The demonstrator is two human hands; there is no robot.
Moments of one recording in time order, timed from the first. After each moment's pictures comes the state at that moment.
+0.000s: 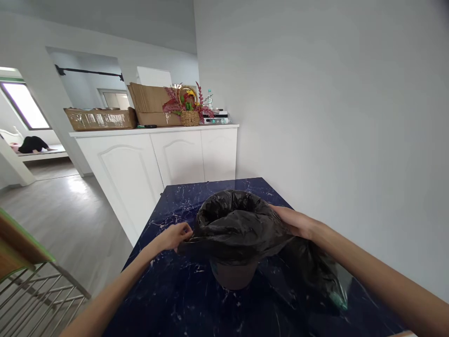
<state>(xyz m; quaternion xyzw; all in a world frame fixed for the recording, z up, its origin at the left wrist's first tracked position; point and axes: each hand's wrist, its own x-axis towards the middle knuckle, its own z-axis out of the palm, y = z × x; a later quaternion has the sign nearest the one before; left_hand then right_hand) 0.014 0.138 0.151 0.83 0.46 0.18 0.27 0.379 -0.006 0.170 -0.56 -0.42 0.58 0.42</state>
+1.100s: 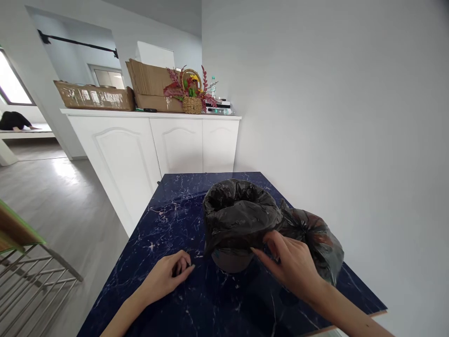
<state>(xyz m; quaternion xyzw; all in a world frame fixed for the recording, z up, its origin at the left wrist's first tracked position) -0.052 0.061 0.033 0.87 0.36 0.16 0.30 0.297 -0.094 0.113 -0.54 -0.74 -0.22 0.33</state>
